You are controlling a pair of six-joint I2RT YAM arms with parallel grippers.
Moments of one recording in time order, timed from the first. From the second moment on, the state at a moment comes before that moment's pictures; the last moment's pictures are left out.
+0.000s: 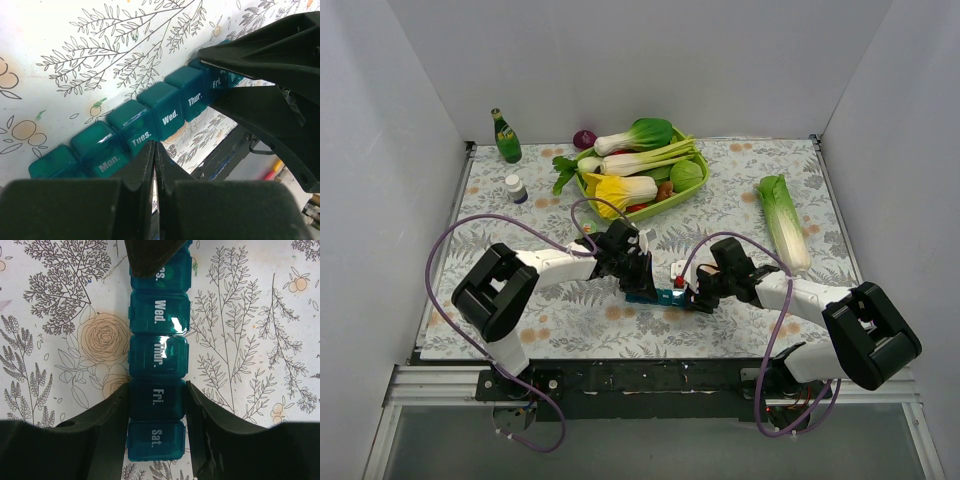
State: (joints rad) left arm -0.73 1.71 0.93 -0.18 0.48 -0.61; right arm 0.60 1.35 0.52 -0.11 -0.57 -0.77
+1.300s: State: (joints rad) left arm -0.71 1.25 0.66 0.01 0.38 -0.66; right arm 0.60 1.26 0.64 -0.32 -0.70 -0.70
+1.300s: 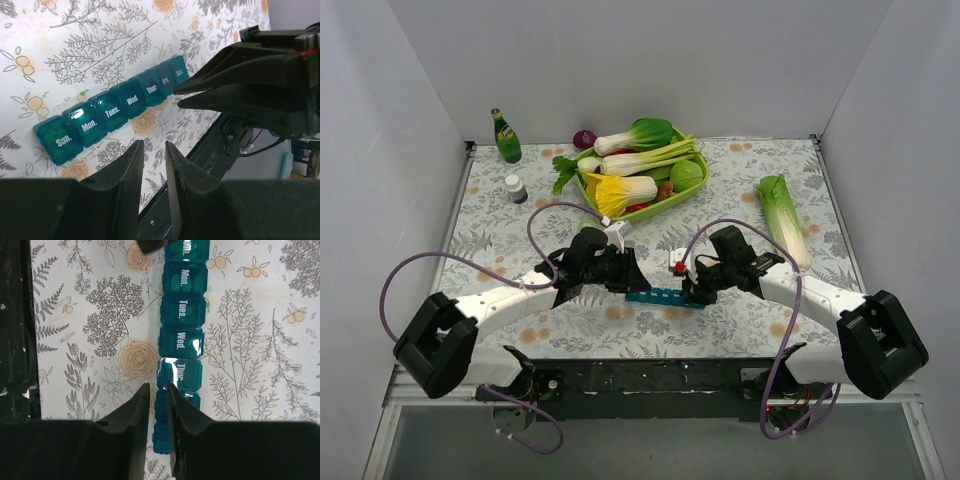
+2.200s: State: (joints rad) left arm -0.71 1.60 0.69 0.19 0.47 -0.69; right arm 0.62 1.45 0.70 -0.22 -0.67 -0.58
